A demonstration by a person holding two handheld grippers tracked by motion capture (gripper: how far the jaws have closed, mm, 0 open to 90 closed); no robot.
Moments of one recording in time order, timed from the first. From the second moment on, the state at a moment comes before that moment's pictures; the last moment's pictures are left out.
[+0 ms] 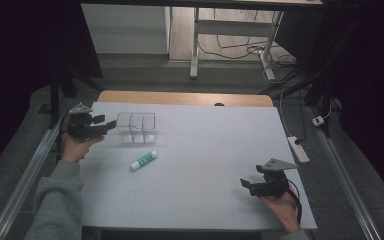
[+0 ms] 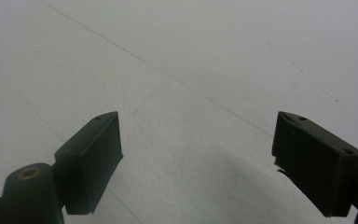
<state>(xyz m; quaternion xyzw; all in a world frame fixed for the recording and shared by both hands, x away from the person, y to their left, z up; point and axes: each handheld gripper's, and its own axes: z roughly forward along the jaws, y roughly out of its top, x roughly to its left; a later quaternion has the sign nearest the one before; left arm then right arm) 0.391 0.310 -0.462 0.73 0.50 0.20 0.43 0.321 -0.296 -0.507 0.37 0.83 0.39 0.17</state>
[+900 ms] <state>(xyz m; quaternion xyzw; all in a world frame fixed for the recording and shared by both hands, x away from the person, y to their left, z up) 0.422 0.292 -0.503 0.77 0.50 0.17 0.36 0.321 -0.295 -0.507 0.36 0.83 0.39 0.17</state>
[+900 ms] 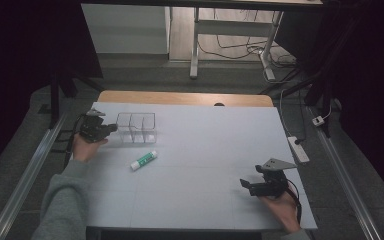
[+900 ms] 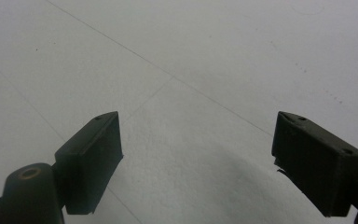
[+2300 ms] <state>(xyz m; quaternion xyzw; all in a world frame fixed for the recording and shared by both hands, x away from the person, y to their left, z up) 0.430 0.269 -0.508 0.77 0.49 0.16 0.36 0.323 -0.293 -0.509 0.36 0.83 0.38 0.16</state>
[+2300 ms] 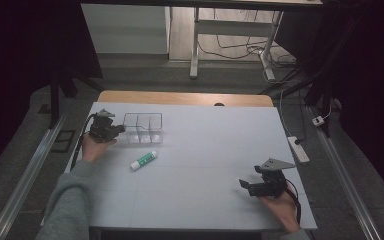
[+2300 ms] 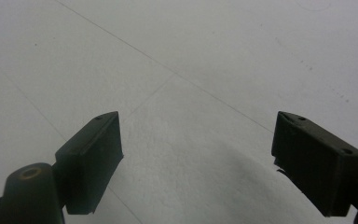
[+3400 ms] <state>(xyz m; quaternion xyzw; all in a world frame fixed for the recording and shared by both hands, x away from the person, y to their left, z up) 0.441 0.239 -0.505 0.79 0.46 0.16 0.37 0.323 -0.292 -0.511 0.36 0.84 0.38 0.16</state>
